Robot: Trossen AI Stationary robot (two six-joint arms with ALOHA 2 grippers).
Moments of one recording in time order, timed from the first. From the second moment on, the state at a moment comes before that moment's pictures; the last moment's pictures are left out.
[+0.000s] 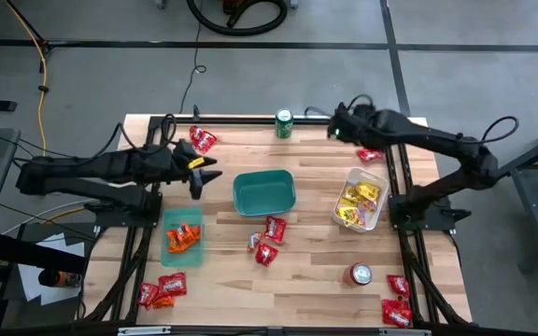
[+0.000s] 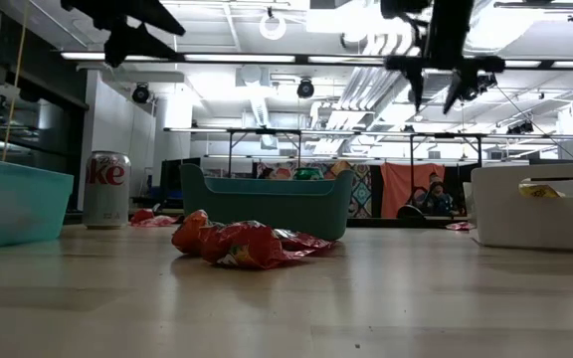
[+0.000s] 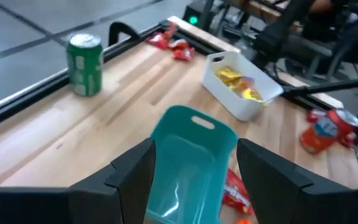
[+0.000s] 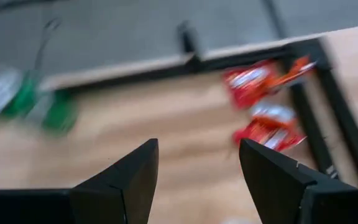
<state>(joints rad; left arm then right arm) 0.04 0.76 0.74 -0.40 -0.27 -0.43 -0.42 1.38 1.31 -1.22 0.60 1.25</state>
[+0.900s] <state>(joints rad) 0.44 0.89 0.72 -0.20 -0.08 -0.46 -0.94 1.38 0.80 -0.69 0.55 1.67</state>
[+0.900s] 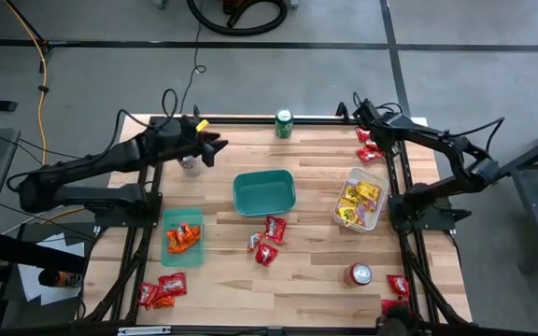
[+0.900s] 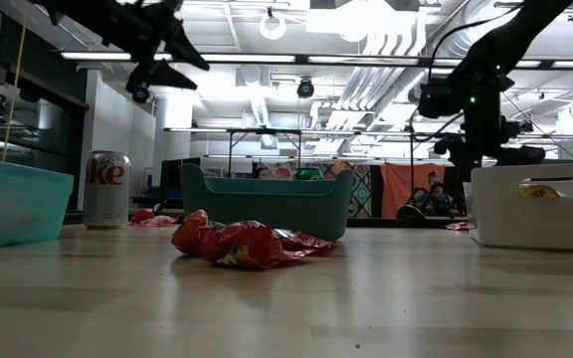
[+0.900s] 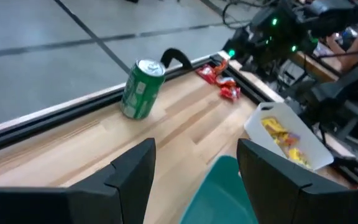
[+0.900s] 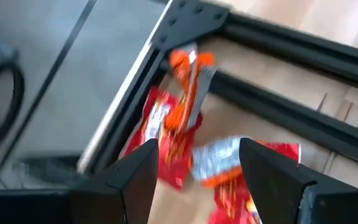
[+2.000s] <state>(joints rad) 0.63 1.01 0.72 -0.22 0.20 -0.42 -1.05 1.84 1.11 -0.96 0.50 2.14</state>
